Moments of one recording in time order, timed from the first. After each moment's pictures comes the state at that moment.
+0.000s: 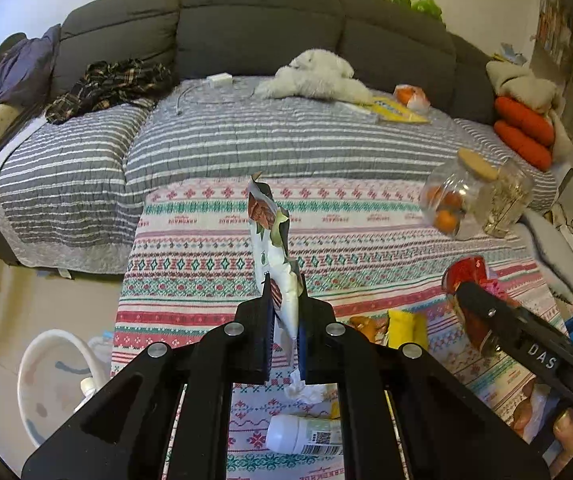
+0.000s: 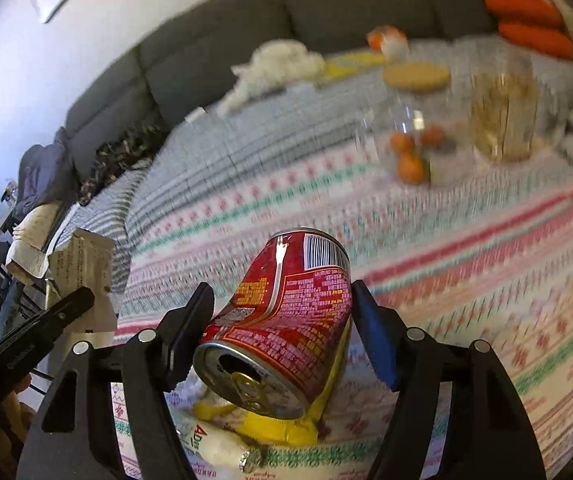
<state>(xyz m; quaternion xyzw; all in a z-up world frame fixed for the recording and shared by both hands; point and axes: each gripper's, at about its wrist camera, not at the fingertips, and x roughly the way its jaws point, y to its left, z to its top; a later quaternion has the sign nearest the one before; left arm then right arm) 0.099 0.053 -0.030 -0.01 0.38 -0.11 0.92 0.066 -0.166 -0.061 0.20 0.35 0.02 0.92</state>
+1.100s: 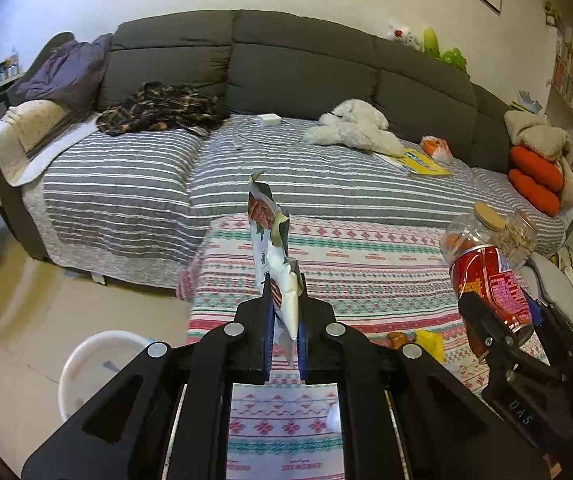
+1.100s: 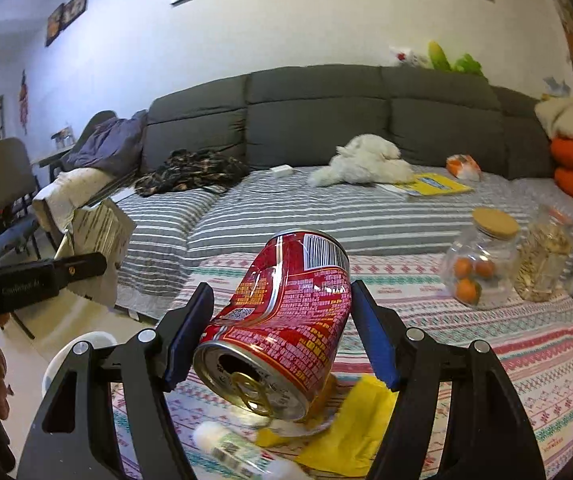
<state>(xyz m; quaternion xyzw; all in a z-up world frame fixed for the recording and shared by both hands) 0.061 0.138 0.011 -0.05 0.32 -0.06 0.94 0.027 -0.061 -0.012 0.03 0.22 0.09 0.97</state>
